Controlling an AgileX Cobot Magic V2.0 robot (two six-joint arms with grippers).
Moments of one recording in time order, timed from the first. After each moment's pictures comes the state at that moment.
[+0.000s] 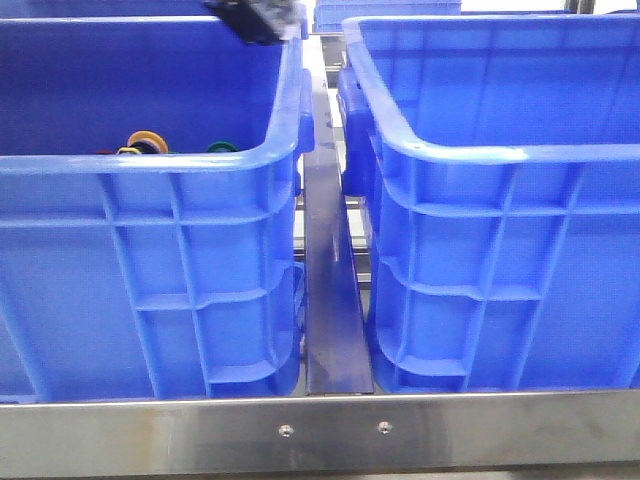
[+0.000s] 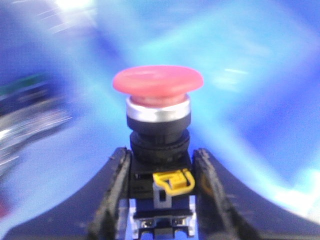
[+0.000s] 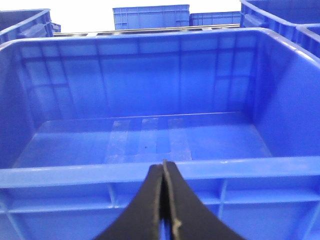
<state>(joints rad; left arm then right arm) -0.79 1.31 -1.15 -0.10 0.55 0.02 -0.04 -0.01 0.03 -0.02 0.02 0.08</state>
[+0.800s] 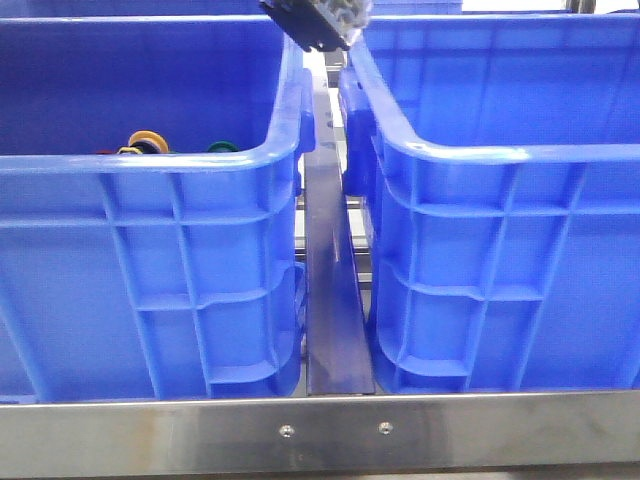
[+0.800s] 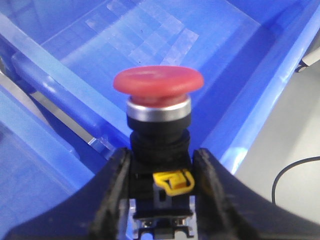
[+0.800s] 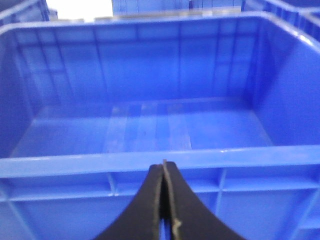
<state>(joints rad) -0.88 1.31 -1.15 -0.10 0.56 0.03 -0.04 -0.01 -0.04 -0.02 0.18 0.08</state>
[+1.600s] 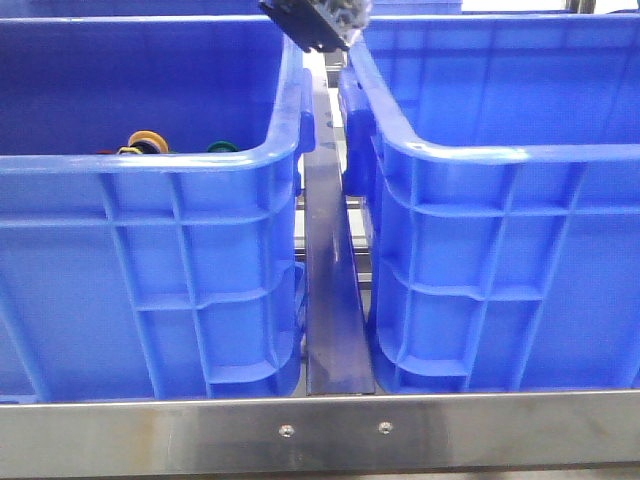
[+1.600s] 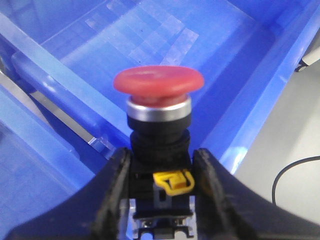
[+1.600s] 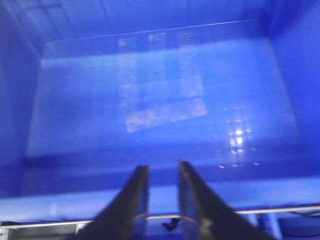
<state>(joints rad) -0.88 1.31 -1.15 -0.10 0.56 0.03 -0.04 0.57 -0.69 0.08 0.75 0.07</state>
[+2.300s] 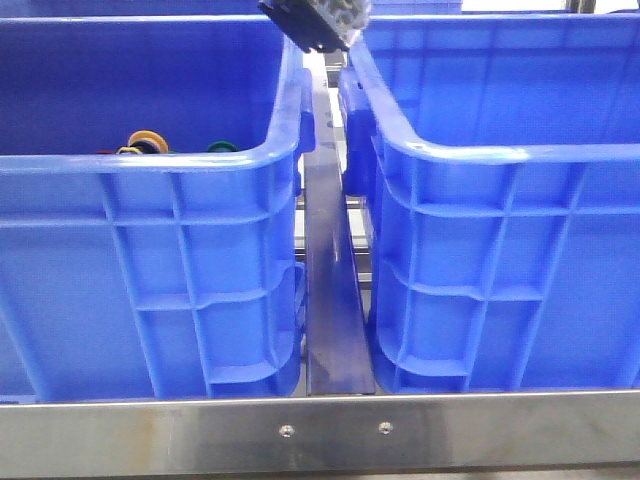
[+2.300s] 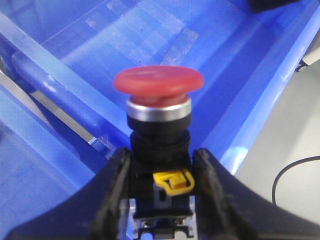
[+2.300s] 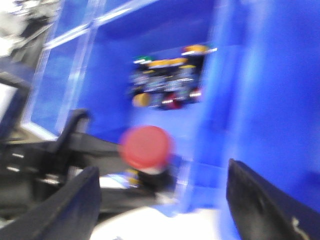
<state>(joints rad) -0.88 1.31 -1.15 -0.10 0.56 0.03 0.09 1.04 -0.95 1.13 0.89 -0.44</state>
